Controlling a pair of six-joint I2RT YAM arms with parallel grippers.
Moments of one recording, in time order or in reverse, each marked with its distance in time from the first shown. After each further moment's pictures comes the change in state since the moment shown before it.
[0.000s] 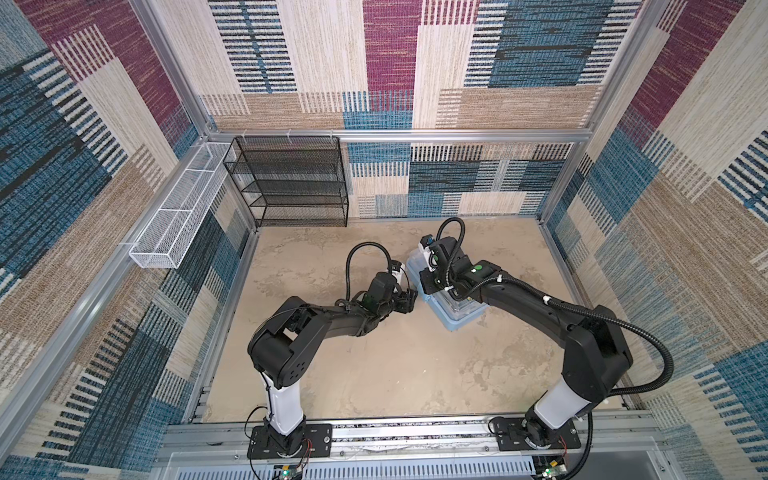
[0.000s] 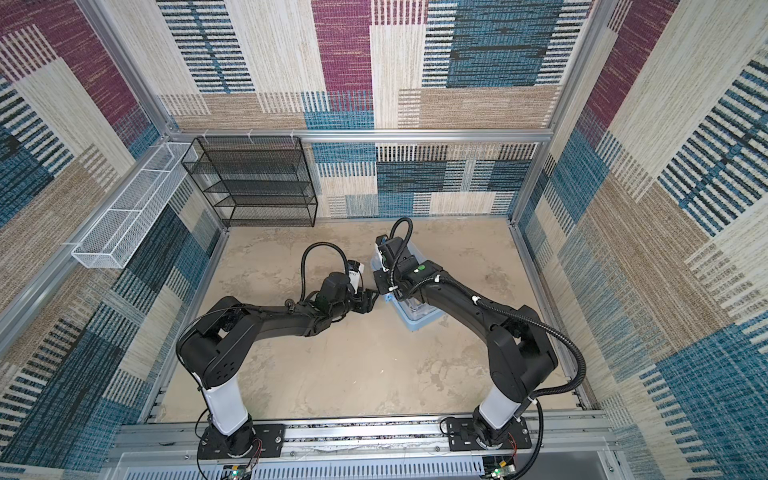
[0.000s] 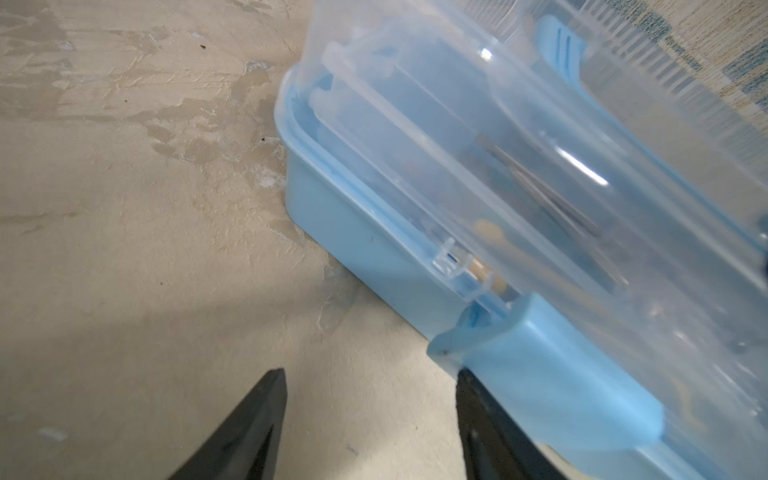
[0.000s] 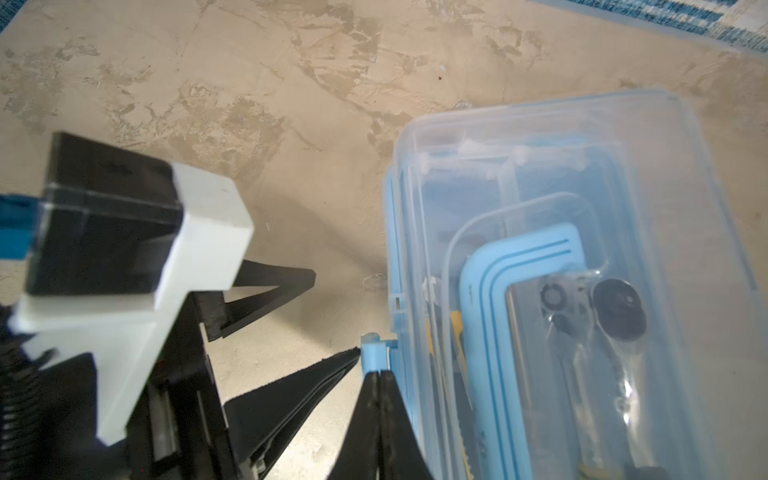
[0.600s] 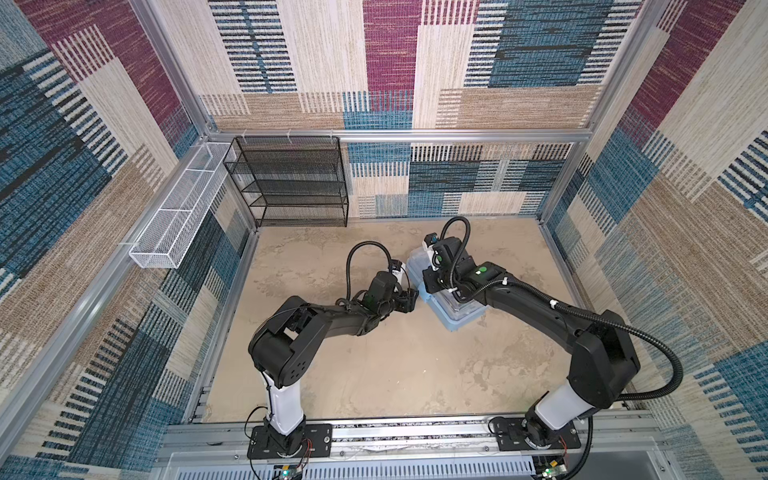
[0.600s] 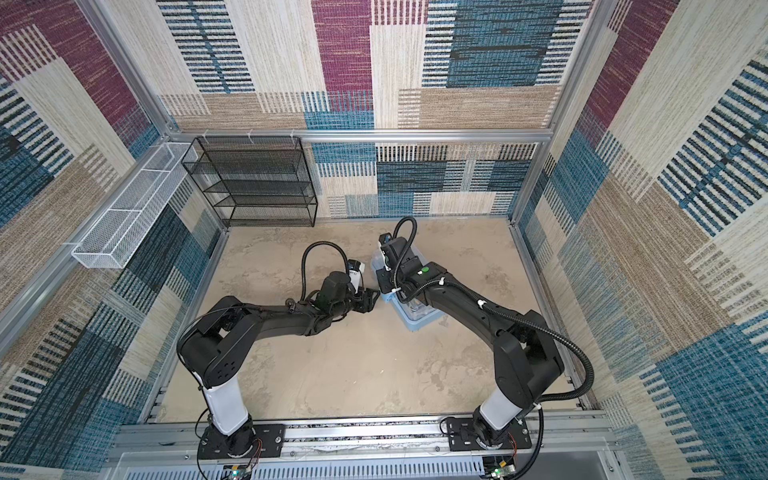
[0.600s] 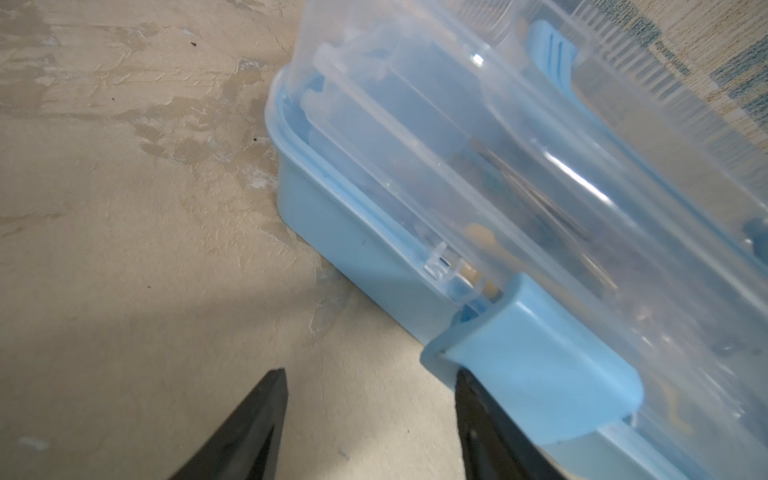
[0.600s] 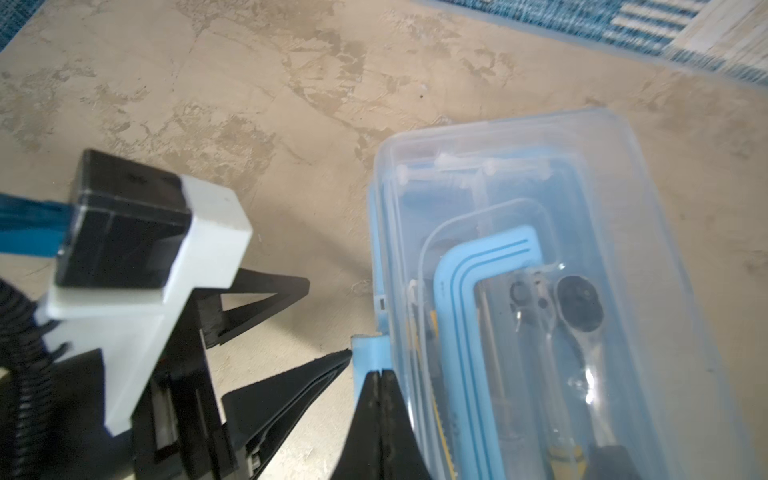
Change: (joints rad) left arm 0.000 0.004 0.008 -0.002 0.019 -0.009; right arm 0.000 -0.039 -0.037 0.024 0.008 0.000
